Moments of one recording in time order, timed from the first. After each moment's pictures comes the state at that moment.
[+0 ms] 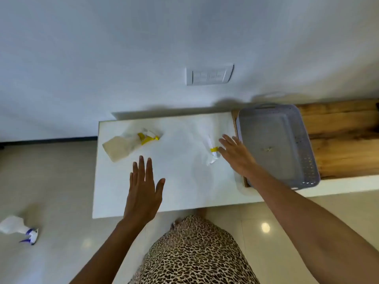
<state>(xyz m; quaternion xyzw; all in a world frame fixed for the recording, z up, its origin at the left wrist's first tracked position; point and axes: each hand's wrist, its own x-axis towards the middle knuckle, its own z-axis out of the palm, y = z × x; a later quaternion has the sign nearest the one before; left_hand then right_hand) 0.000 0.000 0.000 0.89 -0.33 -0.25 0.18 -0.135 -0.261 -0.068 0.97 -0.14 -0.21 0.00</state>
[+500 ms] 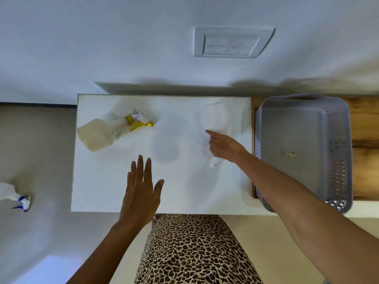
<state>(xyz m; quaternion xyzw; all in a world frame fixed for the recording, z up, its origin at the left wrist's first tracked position) 0.012 -0.045 -0.083 0.90 -0.27 -0.31 0.14 -0.061 -0.309 -0.181 0.89 0.26 -0.30 0.22</state>
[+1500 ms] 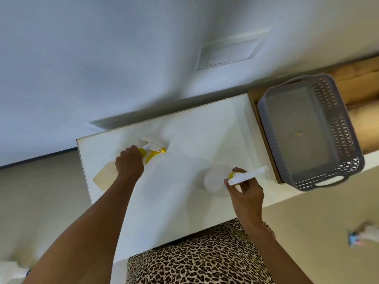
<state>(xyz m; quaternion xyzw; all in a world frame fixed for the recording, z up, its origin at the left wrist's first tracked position) 0.213 -0.084 -0.166 0.88 -0.37 -0.28 -0.12 -0.062 -0.128 -0.098 0.48 -0.68 0.23 -0.49</state>
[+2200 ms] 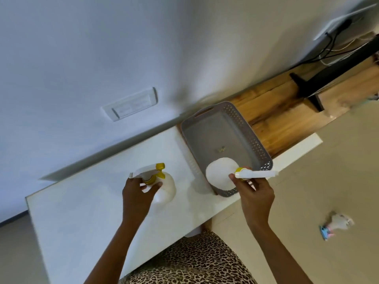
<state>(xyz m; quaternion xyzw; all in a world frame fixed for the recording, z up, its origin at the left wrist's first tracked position) 0.012 -0.158 -0.037 0.80 -0.31 -0.35 0.37 -0.235 -0.222 0.001 0.41 -0.69 0.43 -0.41</state>
